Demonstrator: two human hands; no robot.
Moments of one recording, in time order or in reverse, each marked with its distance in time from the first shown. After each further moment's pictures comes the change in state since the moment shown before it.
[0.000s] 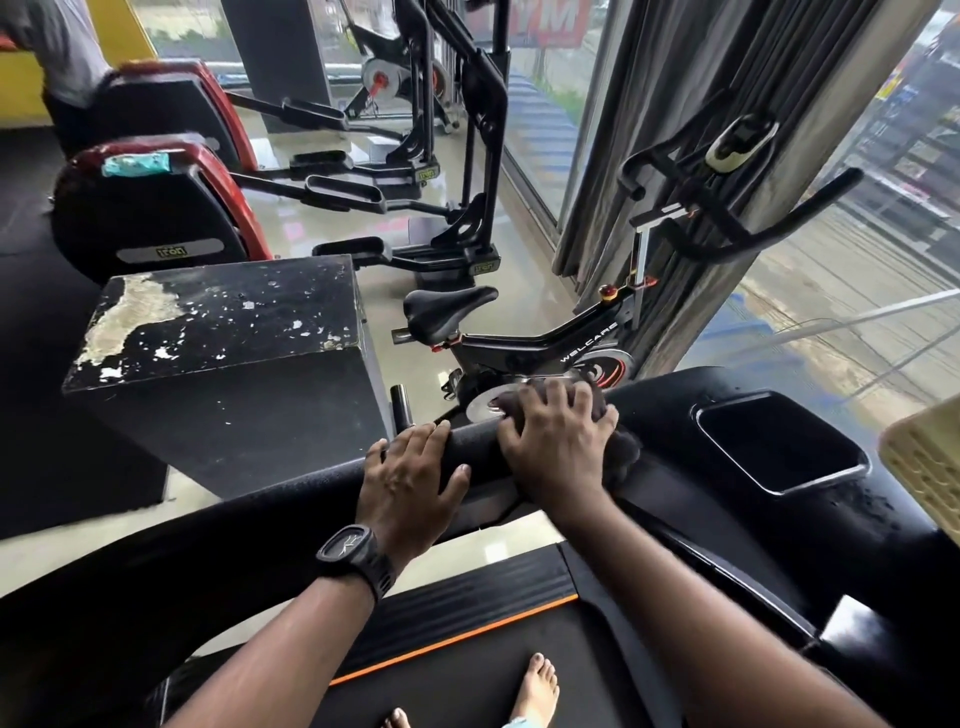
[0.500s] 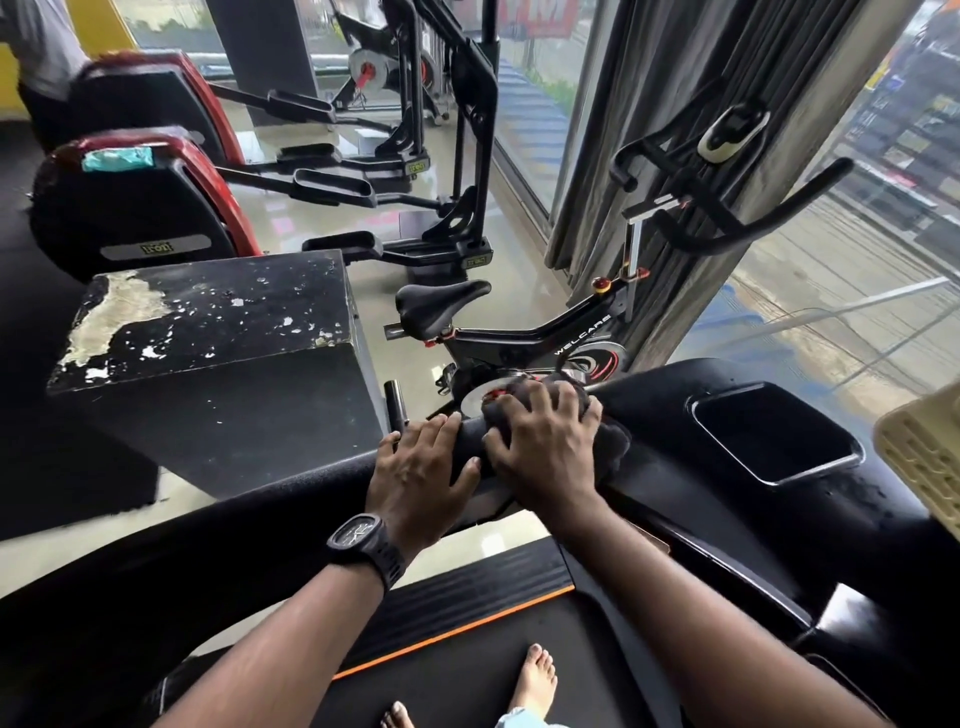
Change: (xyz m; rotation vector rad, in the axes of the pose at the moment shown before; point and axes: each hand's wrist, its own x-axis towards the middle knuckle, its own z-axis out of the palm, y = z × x) left_hand 0.009 0.011 0.002 -0.011 -0.029 0.062; right_hand -0.010 0.003 -0.001 -0.022 -0.001 -0.118
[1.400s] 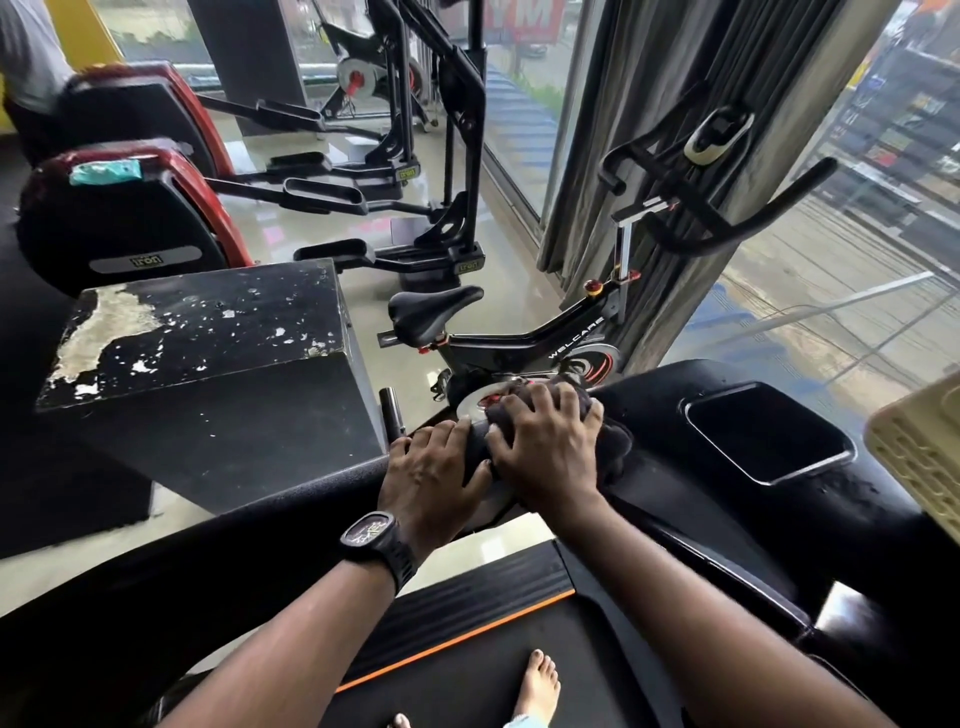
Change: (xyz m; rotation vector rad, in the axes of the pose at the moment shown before) left_hand 0.012 0.016 -0.003 0.009 -0.071 0.034; right_hand 0.005 0.008 0.000 0.026 0.014 0.027
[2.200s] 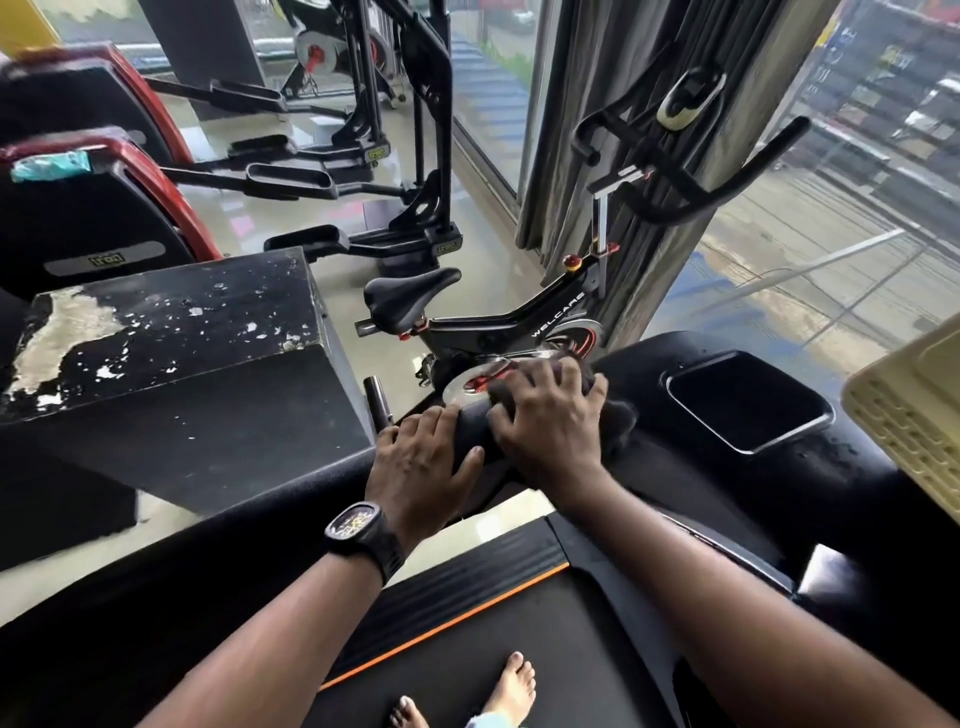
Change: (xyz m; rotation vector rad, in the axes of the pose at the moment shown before) left_hand 0.006 0.003 0.001 0.032 -0.057 0.054; right_hand 0.007 0.014 -0.005 -0.073 0.031 0.062
